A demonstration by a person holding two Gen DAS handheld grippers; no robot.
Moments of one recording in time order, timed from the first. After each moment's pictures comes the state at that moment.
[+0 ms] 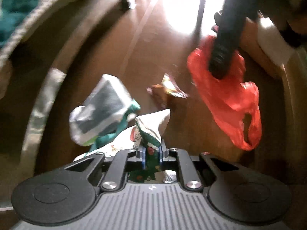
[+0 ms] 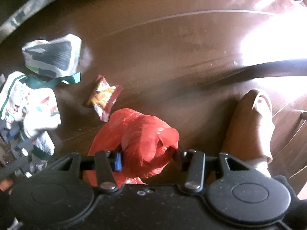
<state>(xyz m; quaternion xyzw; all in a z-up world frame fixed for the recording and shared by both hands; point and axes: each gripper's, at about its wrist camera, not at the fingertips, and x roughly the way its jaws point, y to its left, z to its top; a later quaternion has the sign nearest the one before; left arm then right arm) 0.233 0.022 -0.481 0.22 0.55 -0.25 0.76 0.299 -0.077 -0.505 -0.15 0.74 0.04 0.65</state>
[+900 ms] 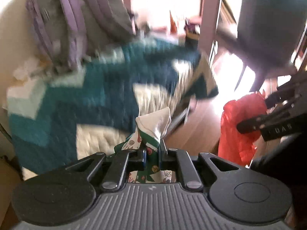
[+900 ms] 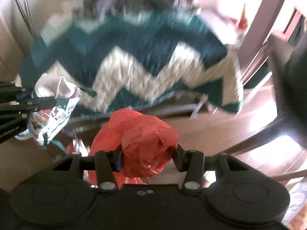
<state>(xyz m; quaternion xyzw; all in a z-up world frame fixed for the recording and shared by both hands) 0.232 0.065 -0.132 0.06 0.41 -0.11 0.90 0.269 -0.102 -0.137 -0.12 0.50 0.17 0.84</state>
